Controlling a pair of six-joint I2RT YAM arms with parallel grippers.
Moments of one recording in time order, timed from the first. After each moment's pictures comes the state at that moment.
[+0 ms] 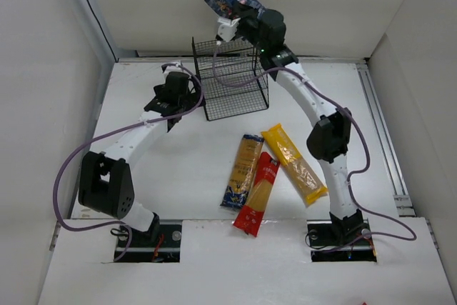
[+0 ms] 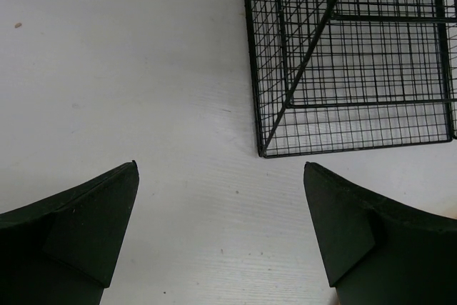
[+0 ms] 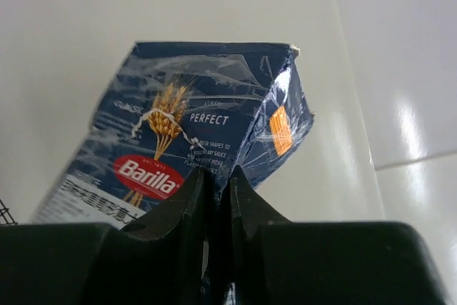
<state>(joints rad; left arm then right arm) -0.36 1.50 1.15 -0.27 -0.30 -0.46 0.49 2.28 2.38 0.11 -0.25 -1.28</state>
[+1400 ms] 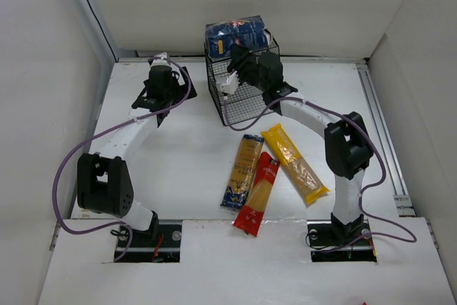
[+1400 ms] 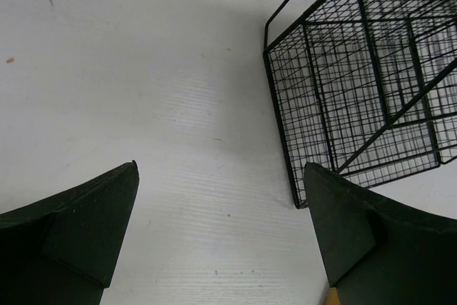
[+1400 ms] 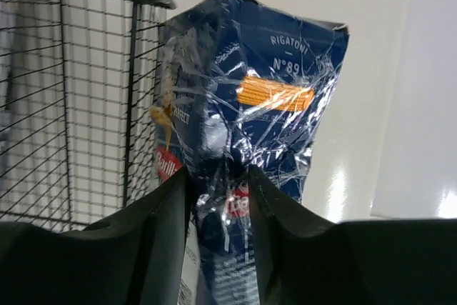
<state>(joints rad) -0.22 1.51 1.15 -0.21 -0.13 -0.45 0.55 2.00 1.60 0.37 -0.21 -1.79</state>
